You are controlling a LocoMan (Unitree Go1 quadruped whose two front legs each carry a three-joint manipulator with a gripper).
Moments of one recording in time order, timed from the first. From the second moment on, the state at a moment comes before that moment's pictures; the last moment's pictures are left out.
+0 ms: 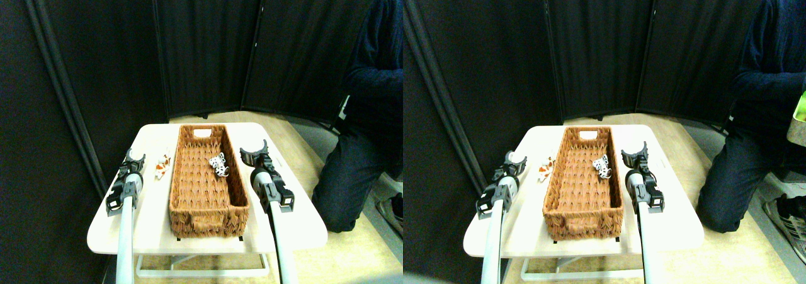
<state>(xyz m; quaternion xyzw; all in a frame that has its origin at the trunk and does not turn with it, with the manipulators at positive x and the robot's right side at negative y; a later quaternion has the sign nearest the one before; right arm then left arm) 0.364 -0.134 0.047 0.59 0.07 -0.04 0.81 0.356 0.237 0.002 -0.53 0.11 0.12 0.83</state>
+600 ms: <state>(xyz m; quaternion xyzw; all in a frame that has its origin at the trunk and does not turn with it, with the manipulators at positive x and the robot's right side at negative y) 0.367 -0.136 0.047 0.56 0.06 -0.04 0.82 0.351 0.219 0.001 -0.60 0.14 0.07 0.79</state>
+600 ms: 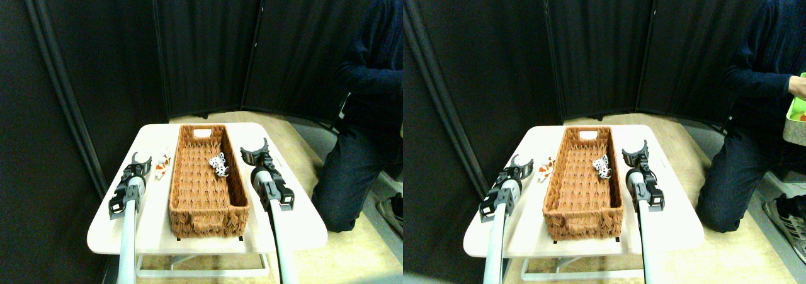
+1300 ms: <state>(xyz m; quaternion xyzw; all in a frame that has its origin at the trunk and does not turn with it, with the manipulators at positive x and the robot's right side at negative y) 0.373 -0.131 0.048 0.57 0.06 -0.04 0.82 0.356 0.193 -0.008 -0.62 0.17 0.06 0.77</state>
